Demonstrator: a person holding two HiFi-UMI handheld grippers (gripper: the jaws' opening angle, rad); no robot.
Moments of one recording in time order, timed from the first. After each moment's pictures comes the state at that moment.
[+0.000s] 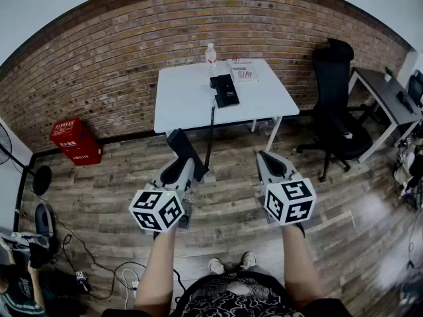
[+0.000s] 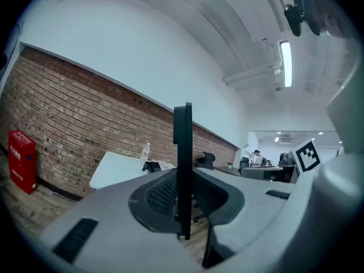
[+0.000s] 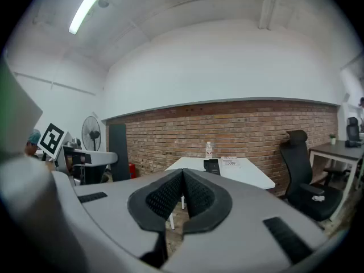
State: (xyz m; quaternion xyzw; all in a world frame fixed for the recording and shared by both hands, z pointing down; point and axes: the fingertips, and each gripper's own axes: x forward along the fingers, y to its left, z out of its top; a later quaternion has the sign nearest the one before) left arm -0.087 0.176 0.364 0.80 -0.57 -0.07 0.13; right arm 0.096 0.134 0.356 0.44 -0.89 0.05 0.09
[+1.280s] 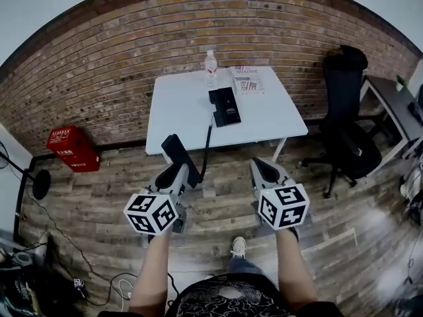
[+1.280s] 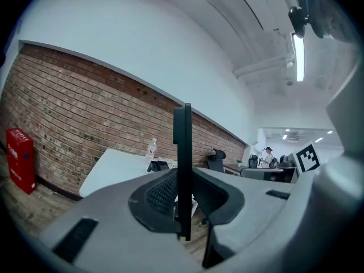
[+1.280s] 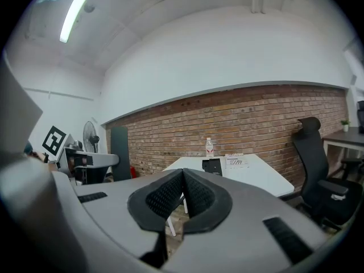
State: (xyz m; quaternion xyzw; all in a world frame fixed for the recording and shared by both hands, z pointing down) left arm -0.104 0.042 0.390 0.79 -0.60 -0.05 0.15; right arm 0.077 -0.008 0.388 0.41 -0.90 0.08 0.08
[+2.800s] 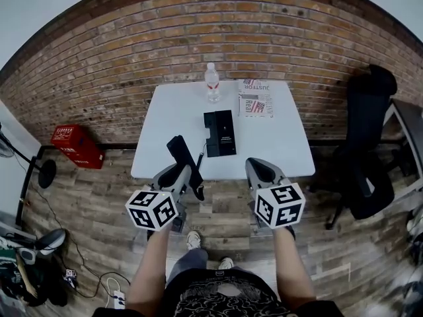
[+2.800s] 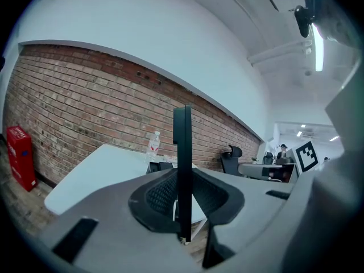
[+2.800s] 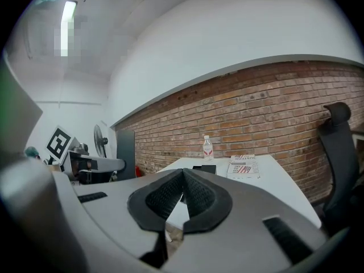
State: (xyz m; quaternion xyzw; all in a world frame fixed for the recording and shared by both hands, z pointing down) left arm -0.069 -0.147 0.413 0.75 -0.63 -0.03 0.18; right arm 0.089 -0.214 0.407 0.33 -0.93 0.11 0.08
